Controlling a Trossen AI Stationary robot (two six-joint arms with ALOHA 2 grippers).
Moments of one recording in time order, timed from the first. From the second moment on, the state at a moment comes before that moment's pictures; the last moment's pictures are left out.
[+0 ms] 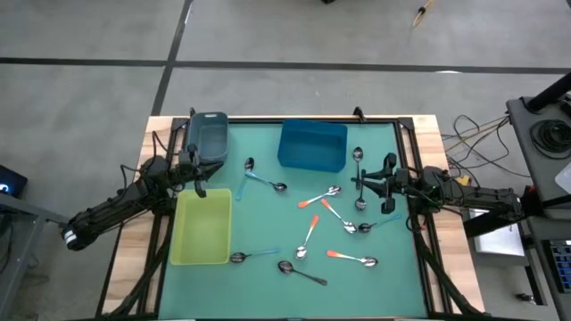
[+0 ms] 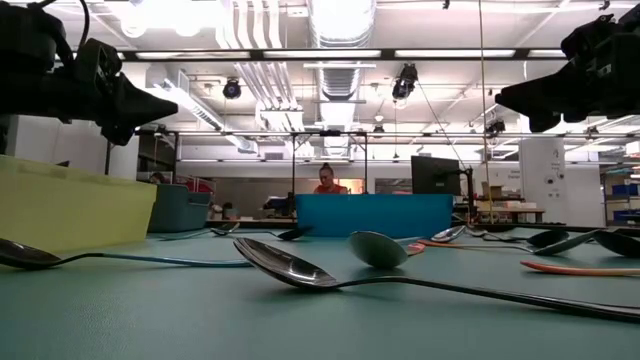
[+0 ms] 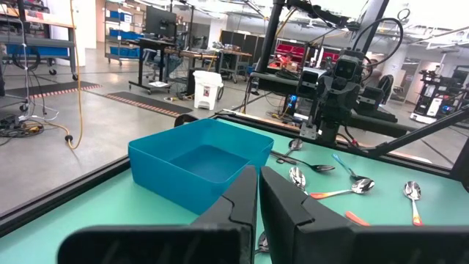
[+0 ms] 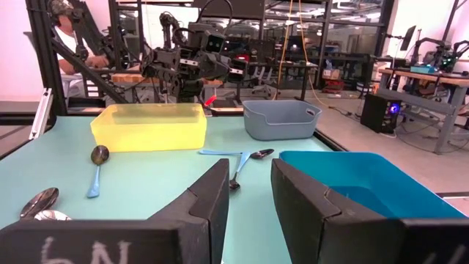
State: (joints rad) left arm 0.56 0.06 0.01 0.07 0.23 -0.17; right arm -0.13 0.02 0.01 0.03 0.00 -0.05
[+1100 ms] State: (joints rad) left arm 0.56 0.07 0.03 0.69 0.27 -0.40; right arm -0.13 0.50 0.47 -0.19 0.20 0.67
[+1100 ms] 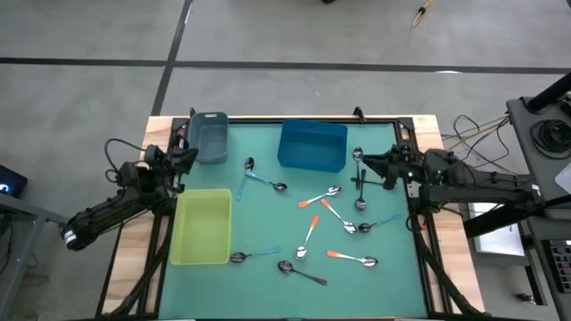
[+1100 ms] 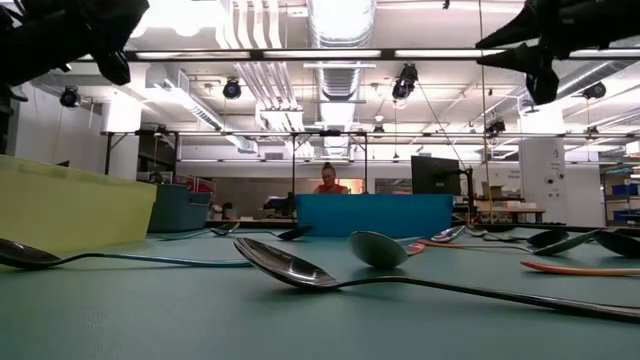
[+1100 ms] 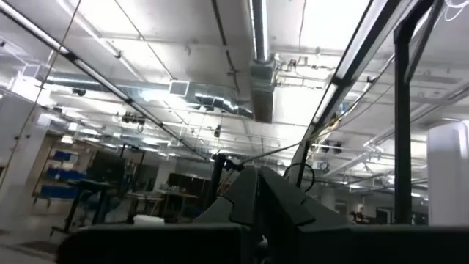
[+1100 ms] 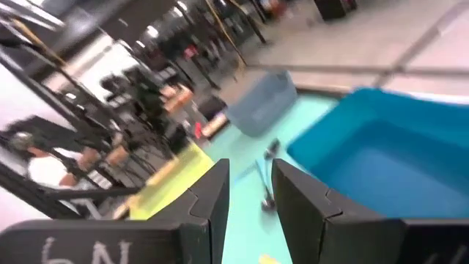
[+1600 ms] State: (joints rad) left arm 0.56 0.46 0.25 0.66 0.33 -0.22; right arm -0.15 0.73 0.73 -0.89 0.34 1.20
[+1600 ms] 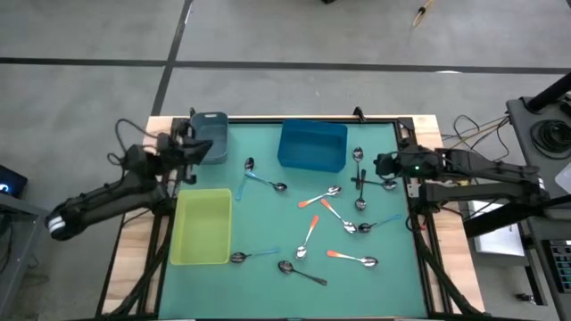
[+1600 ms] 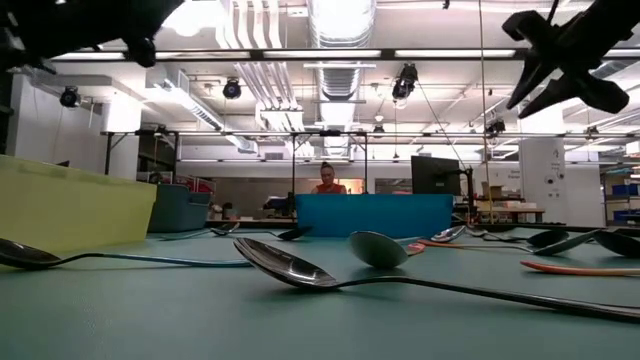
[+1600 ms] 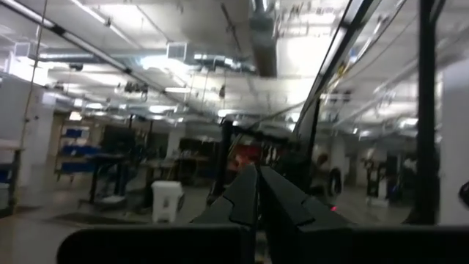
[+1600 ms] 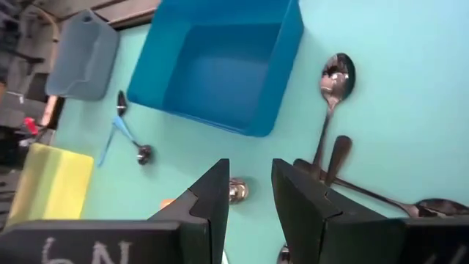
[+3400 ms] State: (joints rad) left arm 0.55 0.65 0.55 0.21 0.33 0.12; right arm -0.54 1.37 0.76 -0.75 0.18 0.91
